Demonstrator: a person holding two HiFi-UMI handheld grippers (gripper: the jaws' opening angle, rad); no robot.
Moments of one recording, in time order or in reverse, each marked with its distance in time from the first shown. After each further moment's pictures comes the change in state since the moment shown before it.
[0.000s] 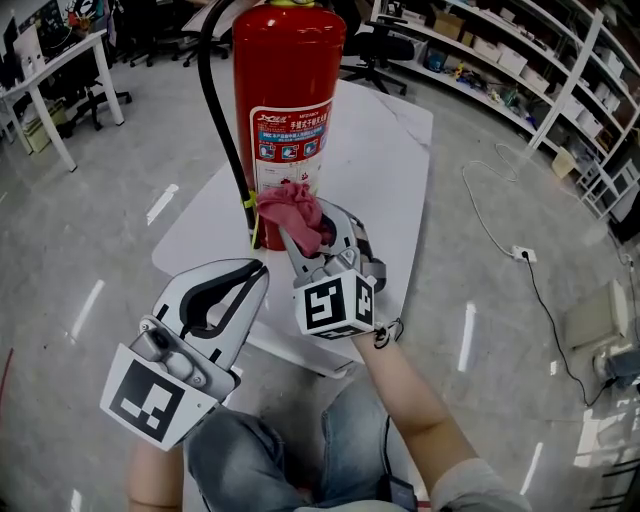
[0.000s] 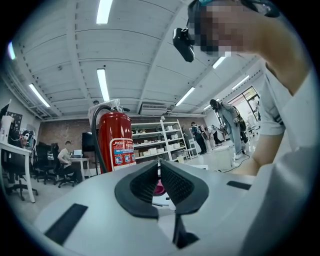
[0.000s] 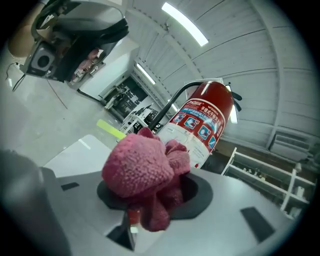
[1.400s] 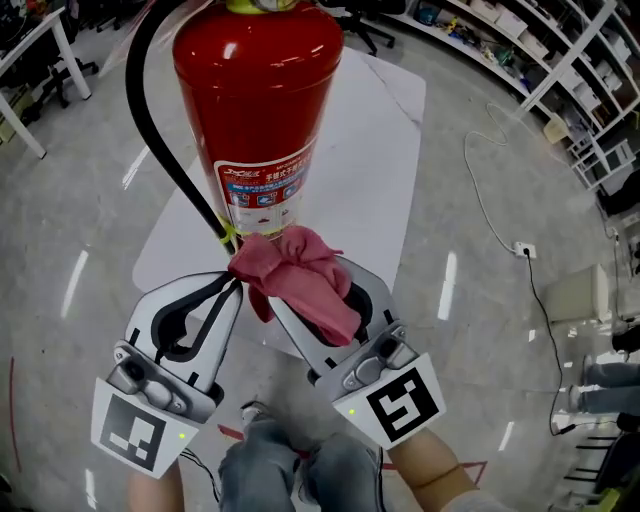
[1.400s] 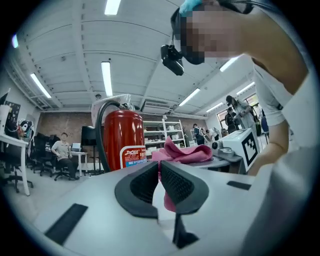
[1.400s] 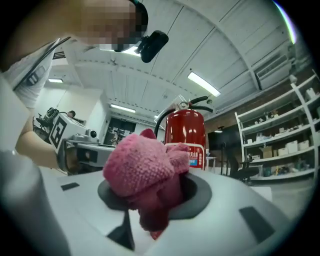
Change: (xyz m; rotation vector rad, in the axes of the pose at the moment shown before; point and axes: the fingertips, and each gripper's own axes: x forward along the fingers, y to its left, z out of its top) left arm 0.039 0.054 0.028 -0.063 0.022 -0.028; right arm -0.068 -0.058 0.096 0.615 -0.233 0.153
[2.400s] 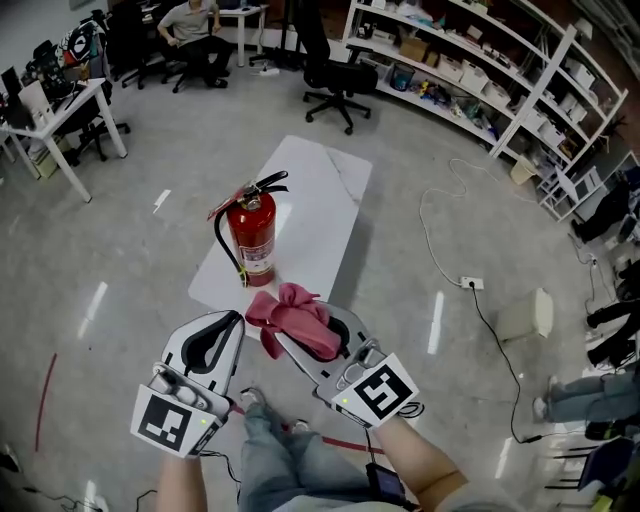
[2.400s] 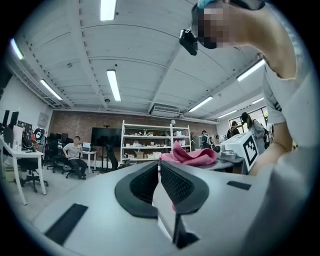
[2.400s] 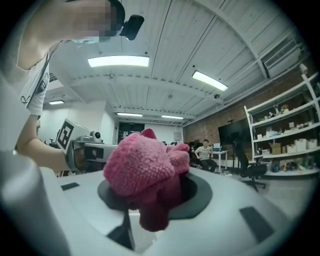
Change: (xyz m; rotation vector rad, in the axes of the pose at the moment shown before) left arm -0.091 -0.091 0.379 -0.125 0.028 0.122; right arm -0.113 0.048 0.369 0.121 0.092 0.141
